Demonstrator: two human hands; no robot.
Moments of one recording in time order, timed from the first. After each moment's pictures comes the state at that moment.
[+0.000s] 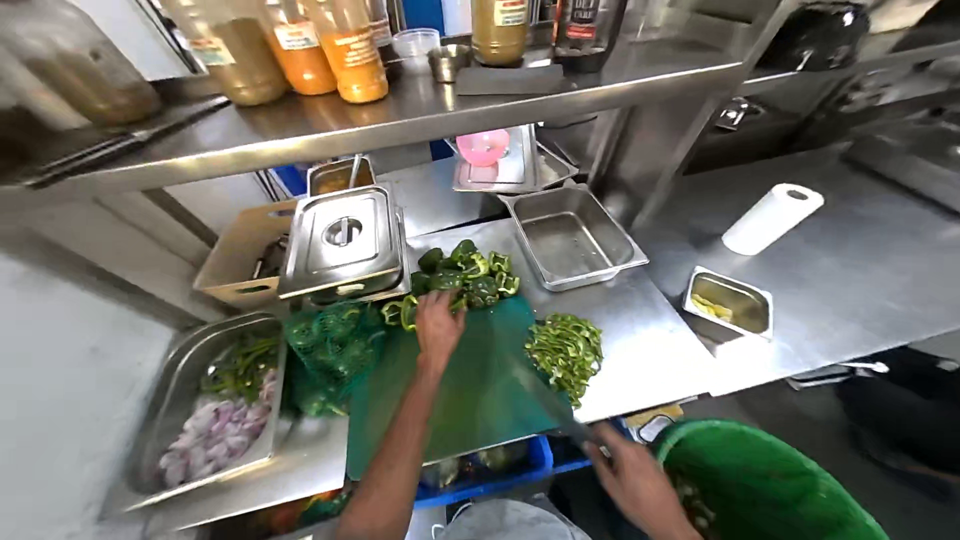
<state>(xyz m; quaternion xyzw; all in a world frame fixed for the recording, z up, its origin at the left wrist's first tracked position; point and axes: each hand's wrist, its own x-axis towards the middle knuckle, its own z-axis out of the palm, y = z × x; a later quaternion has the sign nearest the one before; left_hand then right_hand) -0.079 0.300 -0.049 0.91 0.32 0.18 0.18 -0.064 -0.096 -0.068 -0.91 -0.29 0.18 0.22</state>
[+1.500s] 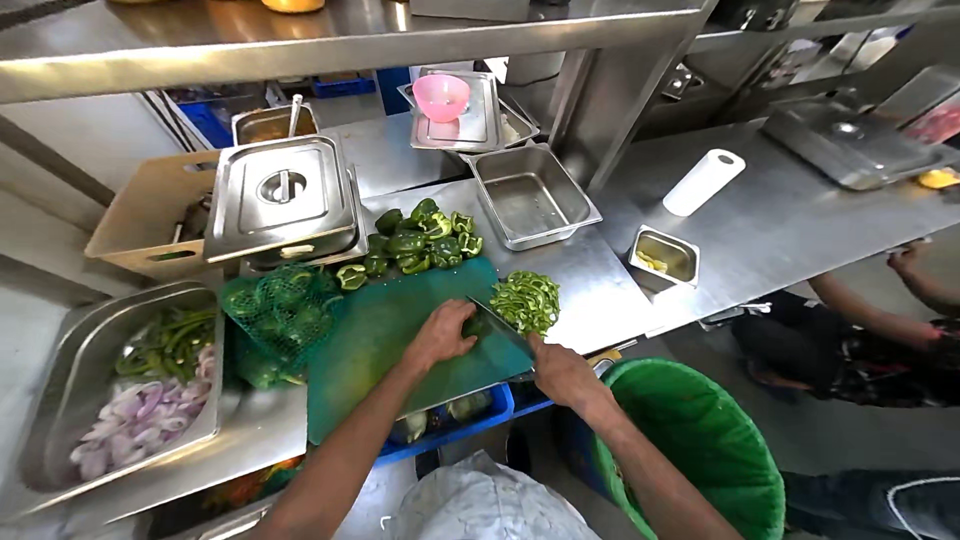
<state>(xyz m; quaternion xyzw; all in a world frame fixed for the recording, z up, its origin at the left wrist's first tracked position) -0.100 0.227 -0.085 0.97 0.02 0.00 0.25 -0.046 -0.008 0.008 -0.90 -0.26 0.33 -0.03</state>
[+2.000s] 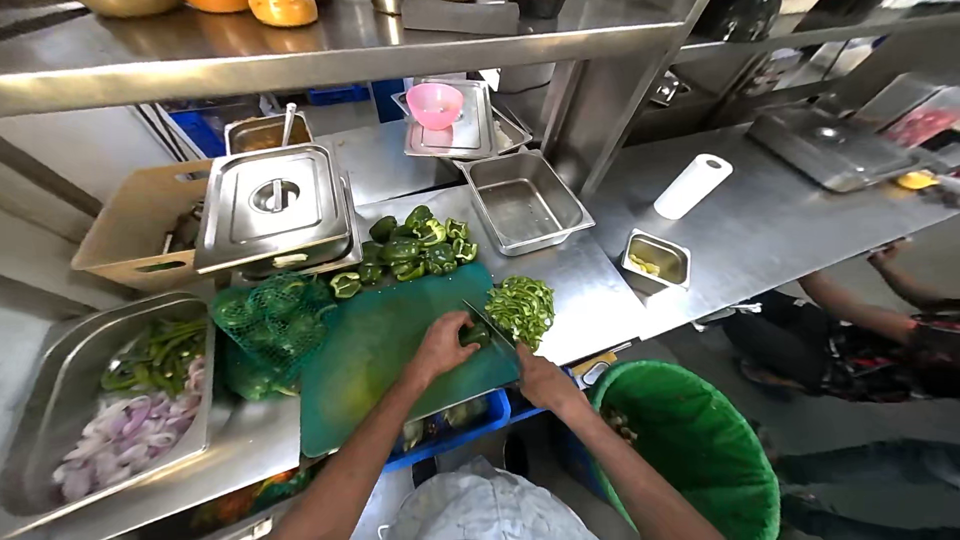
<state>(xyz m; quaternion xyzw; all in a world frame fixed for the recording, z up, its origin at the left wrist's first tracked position) -0.105 0.210 -0.097 0.93 0.10 0.01 0.36 -0.041 -0.009 -0.044 -0.89 -0.24 0.37 0.04</state>
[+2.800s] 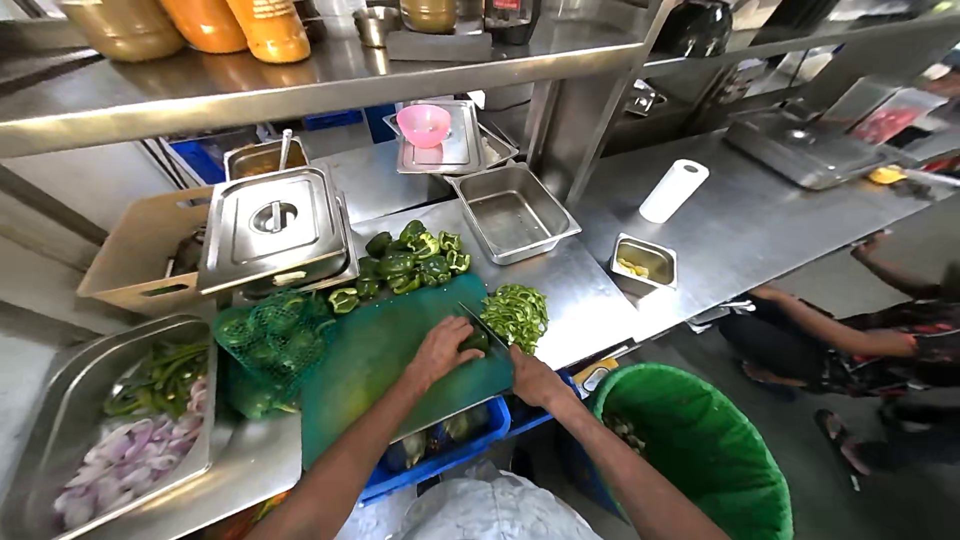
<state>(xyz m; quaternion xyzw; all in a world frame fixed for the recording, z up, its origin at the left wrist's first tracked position) -0.095 0.218 -0.113 0.97 -0.06 0.09 0.21 -0.037 -0.003 -0.052 -0.90 -0.24 0.36 0.06</state>
